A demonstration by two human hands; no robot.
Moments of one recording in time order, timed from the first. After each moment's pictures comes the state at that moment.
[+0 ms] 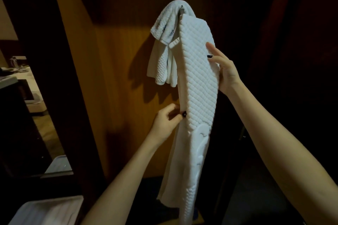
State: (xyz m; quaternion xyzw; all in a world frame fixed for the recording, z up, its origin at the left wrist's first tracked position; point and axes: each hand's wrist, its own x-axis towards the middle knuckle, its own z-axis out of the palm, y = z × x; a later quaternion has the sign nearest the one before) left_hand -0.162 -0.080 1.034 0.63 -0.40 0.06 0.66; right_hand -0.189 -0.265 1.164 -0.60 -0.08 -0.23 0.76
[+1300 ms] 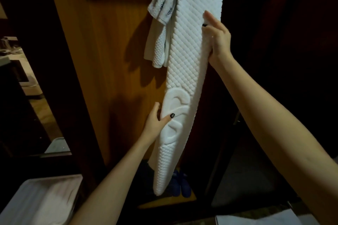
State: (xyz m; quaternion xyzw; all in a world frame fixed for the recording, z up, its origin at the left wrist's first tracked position) left_hand -0.153 -0.071 0.953 0.70 -0.27 0.00 0.66; right_hand -0.173 -0.251 1.177 -0.58 -0.05 -0.38 0.72
